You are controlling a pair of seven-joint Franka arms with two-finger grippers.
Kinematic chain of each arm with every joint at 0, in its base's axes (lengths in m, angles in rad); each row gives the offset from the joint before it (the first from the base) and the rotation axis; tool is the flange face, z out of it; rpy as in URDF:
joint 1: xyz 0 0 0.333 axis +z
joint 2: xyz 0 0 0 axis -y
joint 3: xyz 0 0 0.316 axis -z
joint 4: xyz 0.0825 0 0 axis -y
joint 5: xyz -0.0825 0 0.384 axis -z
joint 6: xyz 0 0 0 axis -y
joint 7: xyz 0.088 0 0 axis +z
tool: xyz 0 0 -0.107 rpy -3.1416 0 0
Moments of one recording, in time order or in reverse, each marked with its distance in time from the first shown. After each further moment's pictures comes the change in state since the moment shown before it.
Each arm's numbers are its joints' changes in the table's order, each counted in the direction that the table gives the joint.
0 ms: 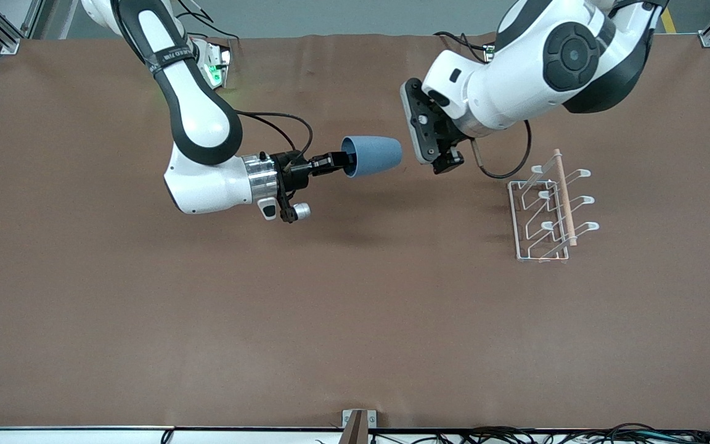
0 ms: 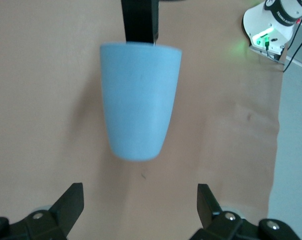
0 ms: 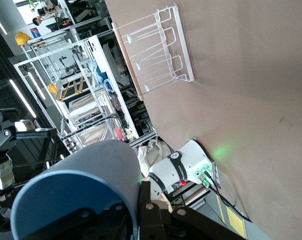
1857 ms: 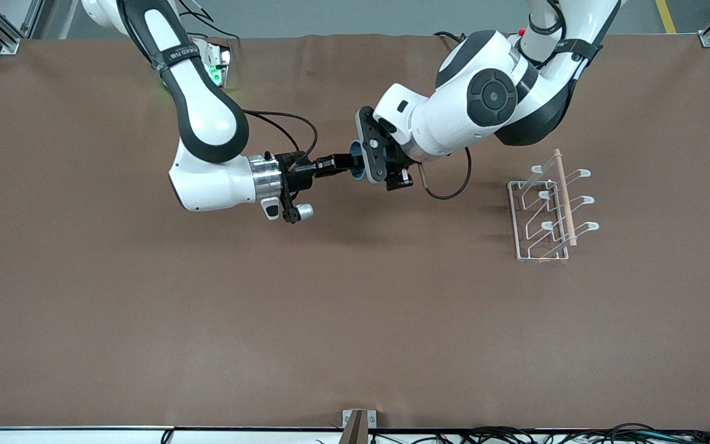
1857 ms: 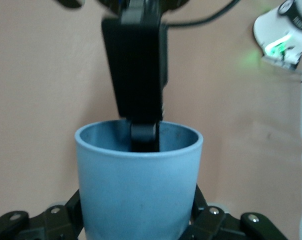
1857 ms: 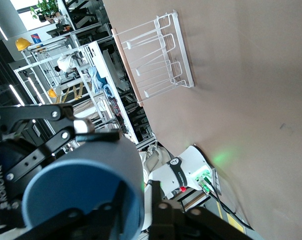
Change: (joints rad) left arm -0.083 -0.123 0.017 -0.017 -0.074 0.185 0.004; right arm 0.018 -0.002 0.007 0.002 -0.010 0.035 0.001
